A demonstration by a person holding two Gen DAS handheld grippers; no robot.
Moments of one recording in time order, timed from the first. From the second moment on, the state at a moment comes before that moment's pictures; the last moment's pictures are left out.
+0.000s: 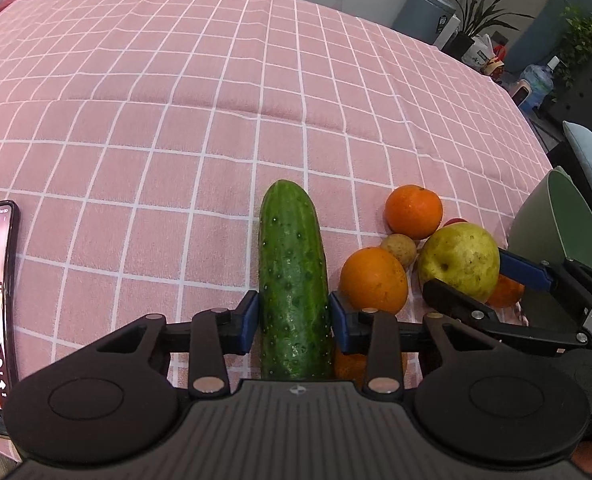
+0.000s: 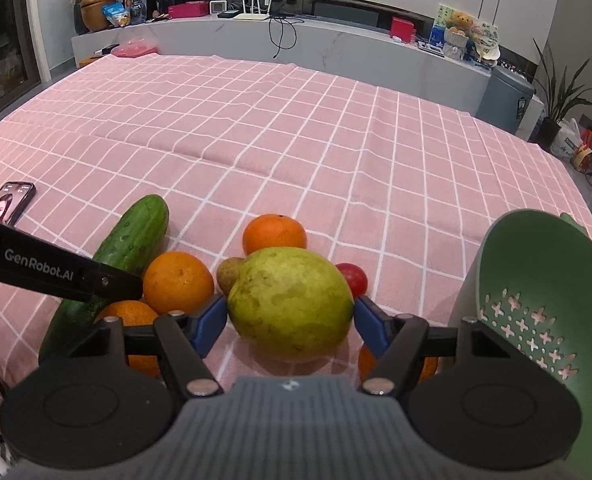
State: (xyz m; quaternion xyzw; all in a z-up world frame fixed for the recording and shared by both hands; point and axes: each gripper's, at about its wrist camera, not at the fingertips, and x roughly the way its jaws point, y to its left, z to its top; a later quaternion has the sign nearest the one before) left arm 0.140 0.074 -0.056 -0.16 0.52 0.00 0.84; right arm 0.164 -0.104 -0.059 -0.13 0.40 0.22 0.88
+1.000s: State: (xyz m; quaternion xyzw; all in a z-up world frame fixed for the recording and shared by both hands) left arm 0.134 0.007 0.059 -0.11 0.38 -0.05 0.92; right arm 0.130 -0.175 0.028 -0.09 0.31 0.25 0.91
